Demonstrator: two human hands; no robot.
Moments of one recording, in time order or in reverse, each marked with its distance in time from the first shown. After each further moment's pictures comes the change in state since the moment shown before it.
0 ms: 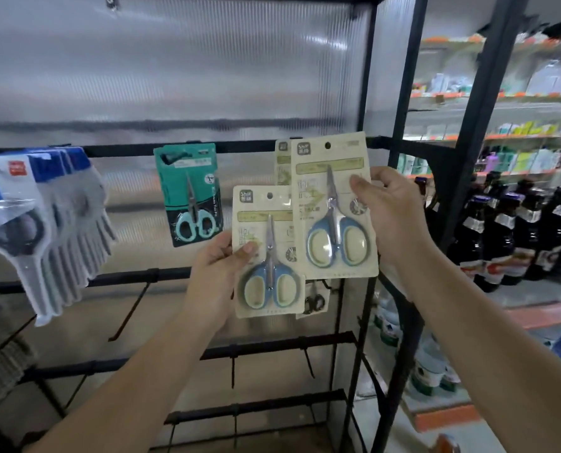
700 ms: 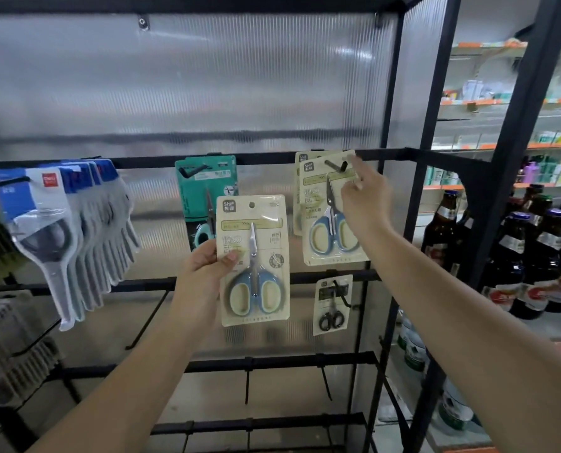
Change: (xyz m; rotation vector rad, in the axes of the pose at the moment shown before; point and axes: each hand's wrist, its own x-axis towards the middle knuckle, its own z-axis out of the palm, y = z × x) left_hand 0.018 0.003 -0.034 0.092 0.166 -0.001; right_hand 0.068 0.033 0.052 -0.205 0.069 -0.025
